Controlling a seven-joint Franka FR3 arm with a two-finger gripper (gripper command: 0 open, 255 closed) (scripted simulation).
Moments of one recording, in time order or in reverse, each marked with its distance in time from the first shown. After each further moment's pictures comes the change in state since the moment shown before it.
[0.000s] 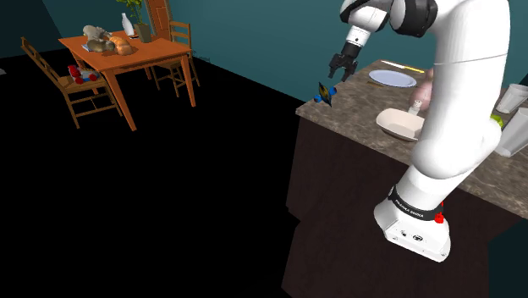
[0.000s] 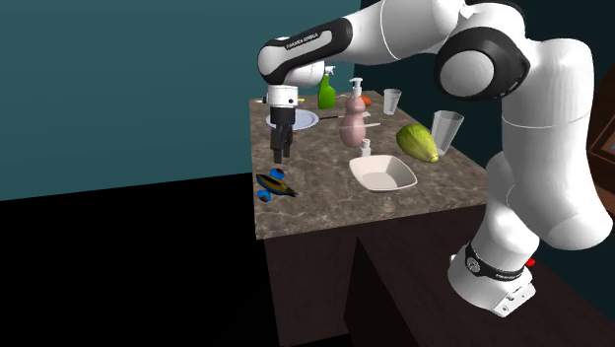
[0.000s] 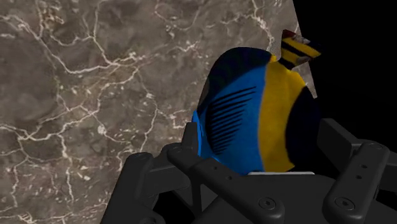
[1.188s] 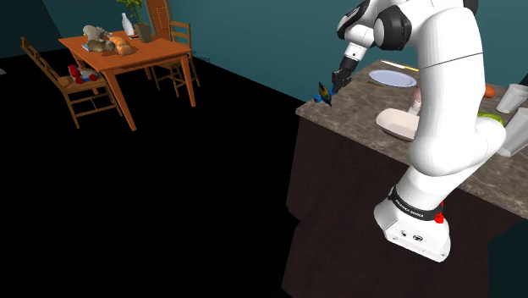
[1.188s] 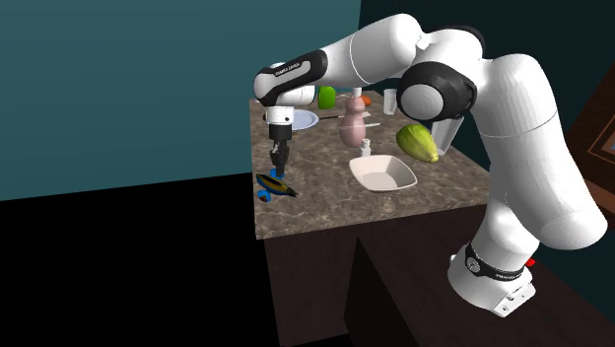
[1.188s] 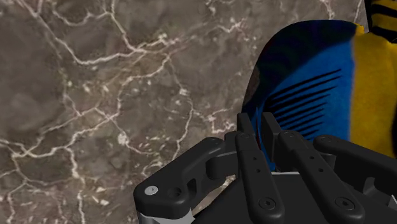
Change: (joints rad) arm -0.098 0.195 0.035 0.109 0.096 0.016 -0.057
